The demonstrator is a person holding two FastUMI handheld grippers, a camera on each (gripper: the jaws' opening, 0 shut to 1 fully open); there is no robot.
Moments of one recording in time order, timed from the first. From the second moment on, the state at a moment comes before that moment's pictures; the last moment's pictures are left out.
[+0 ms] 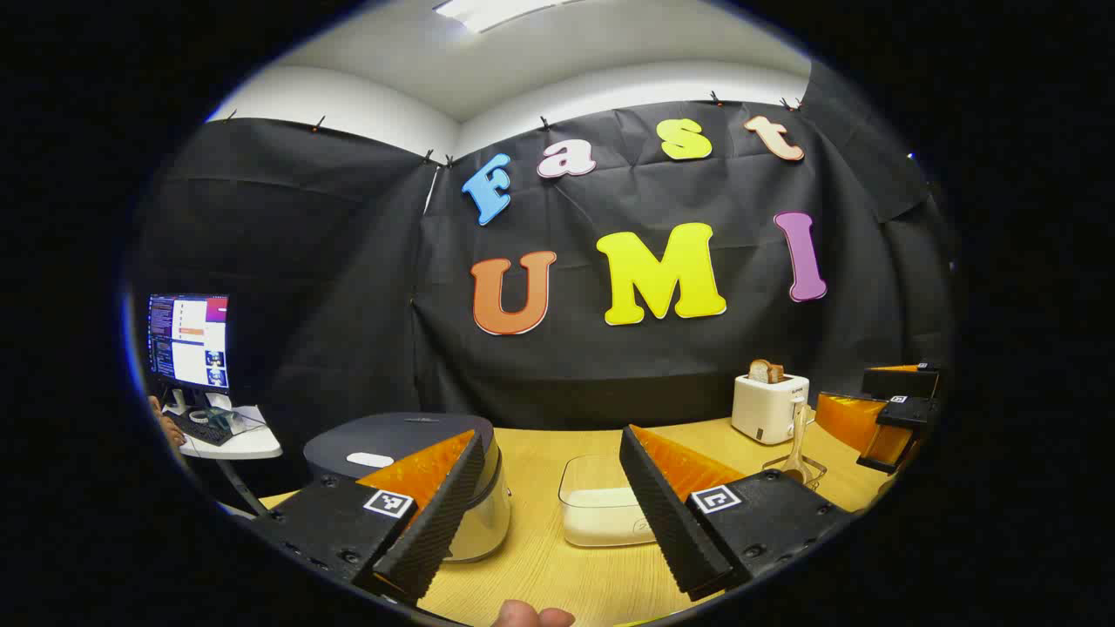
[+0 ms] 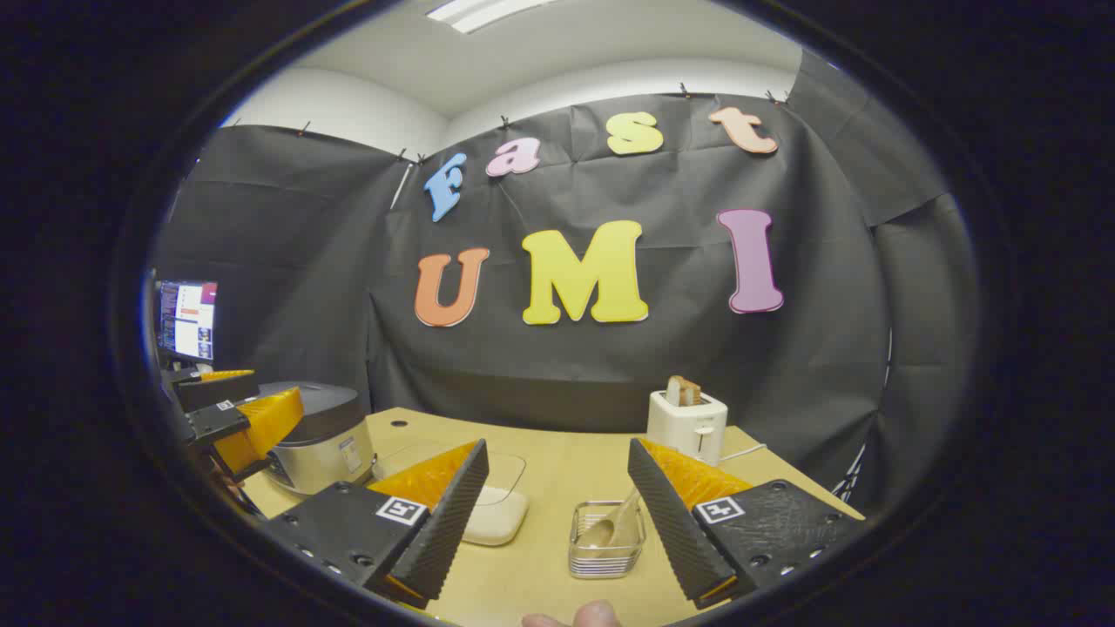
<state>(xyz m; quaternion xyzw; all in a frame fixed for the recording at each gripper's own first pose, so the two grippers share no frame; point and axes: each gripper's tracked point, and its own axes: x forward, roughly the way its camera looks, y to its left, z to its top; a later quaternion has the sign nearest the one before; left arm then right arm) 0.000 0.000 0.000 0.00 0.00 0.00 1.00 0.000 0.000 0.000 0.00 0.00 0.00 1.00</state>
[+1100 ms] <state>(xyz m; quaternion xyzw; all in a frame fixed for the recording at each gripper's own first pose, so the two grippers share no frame) -0.009 0.029 0.003 0.00 0.00 0.03 1.00 0.003 0.011 0.000 0.01 0.01 0.03 1.00</state>
